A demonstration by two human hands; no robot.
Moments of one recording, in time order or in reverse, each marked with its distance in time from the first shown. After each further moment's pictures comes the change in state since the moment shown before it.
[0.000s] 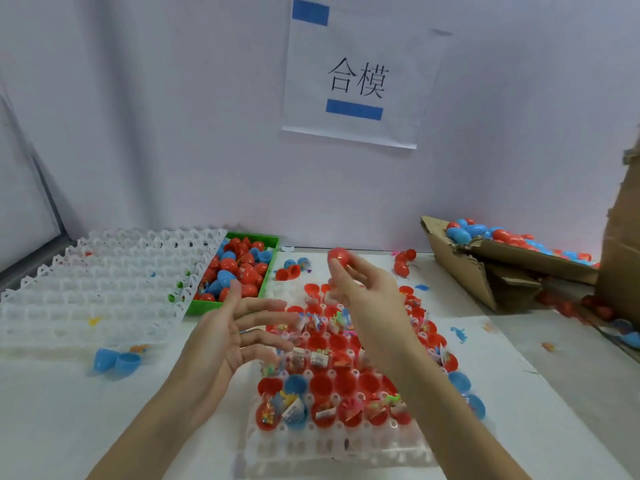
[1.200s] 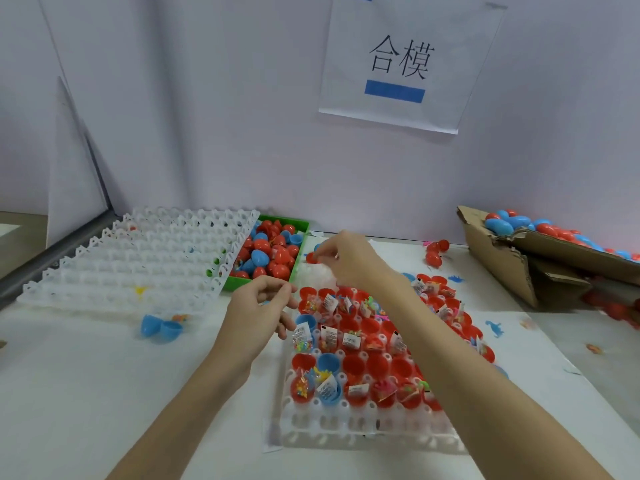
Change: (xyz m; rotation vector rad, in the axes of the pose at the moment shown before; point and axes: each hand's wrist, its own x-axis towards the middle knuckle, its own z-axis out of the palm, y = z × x) left_hand 0.010 -0.016 -0.010 0.402 0.315 0.163; right_hand 0.096 0.027 0.041 -1.050 -0.376 -0.239
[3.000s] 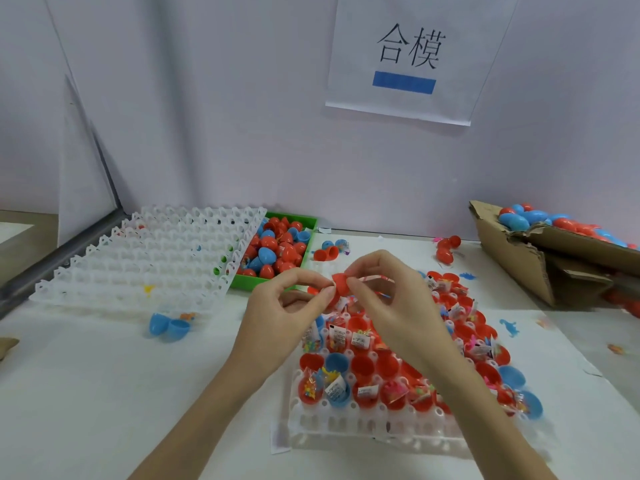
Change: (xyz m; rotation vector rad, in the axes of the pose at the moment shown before) left_hand -0.012 0.009 0.013 0.003 -0.107 0.305; right_hand -0.112 -0.018 -0.002 0.663 0.327 -0.019
